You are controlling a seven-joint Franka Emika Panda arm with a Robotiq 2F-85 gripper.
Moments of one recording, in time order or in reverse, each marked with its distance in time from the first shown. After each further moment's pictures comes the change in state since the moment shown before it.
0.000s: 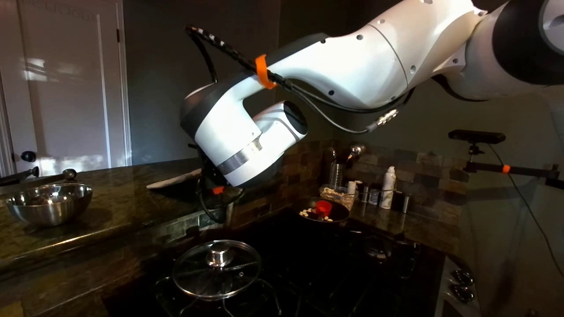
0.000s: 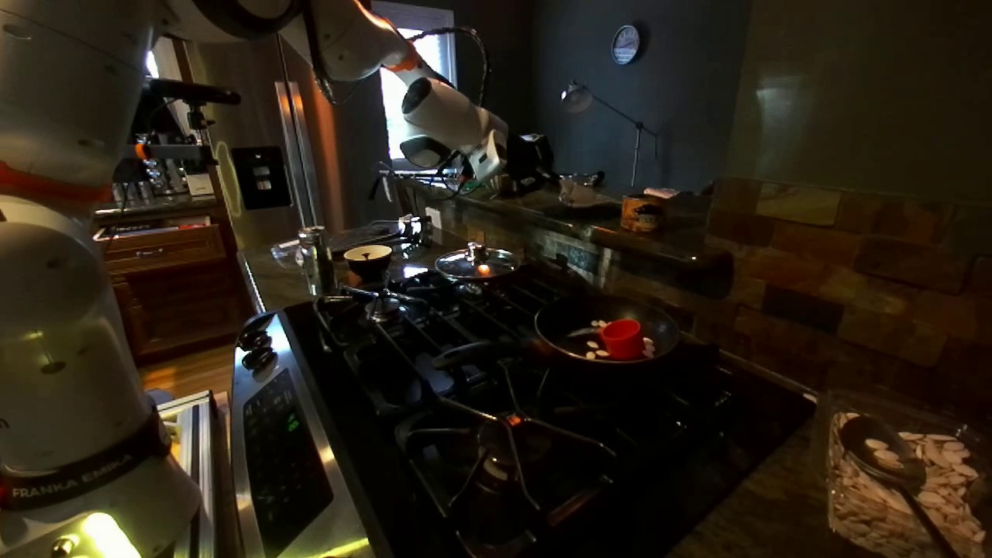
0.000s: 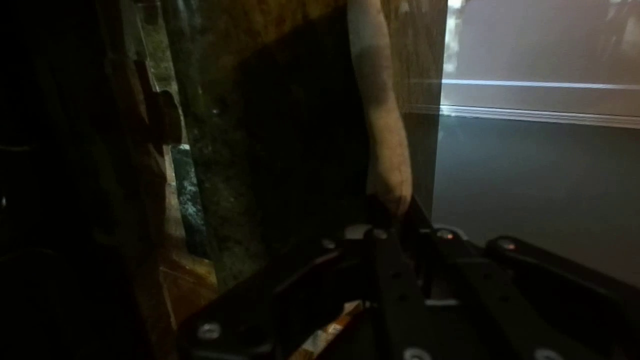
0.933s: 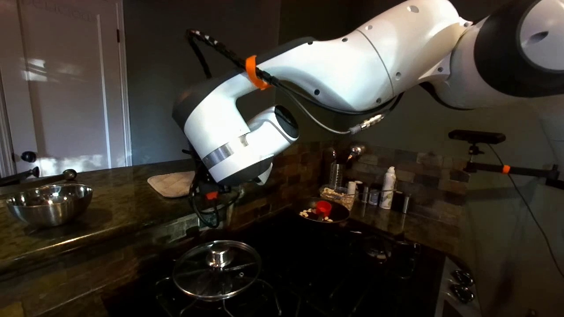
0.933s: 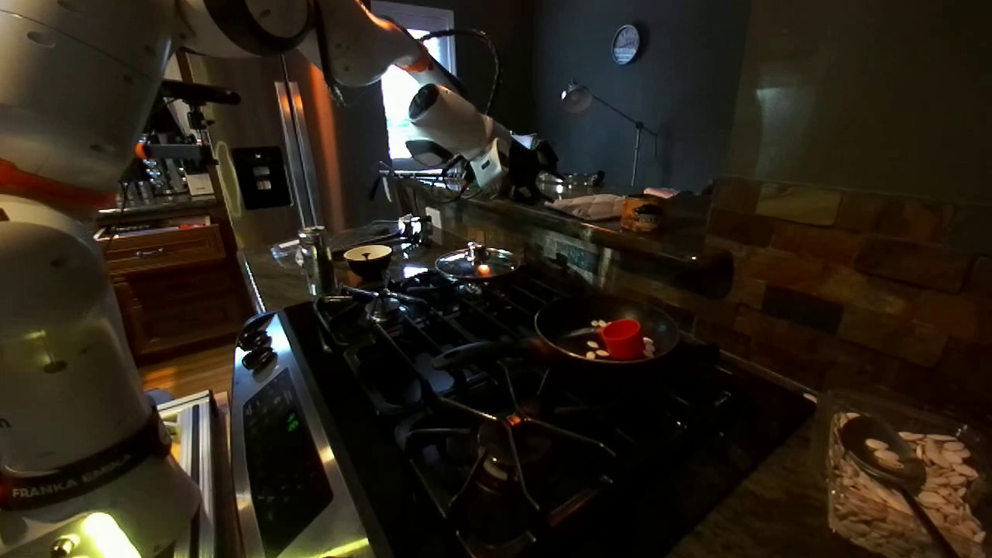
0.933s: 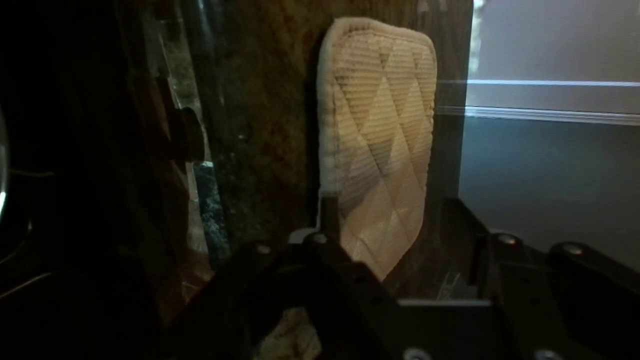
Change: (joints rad) arm 0.017 0.054 -0.004 0.099 0.172 -0.015 -0.153
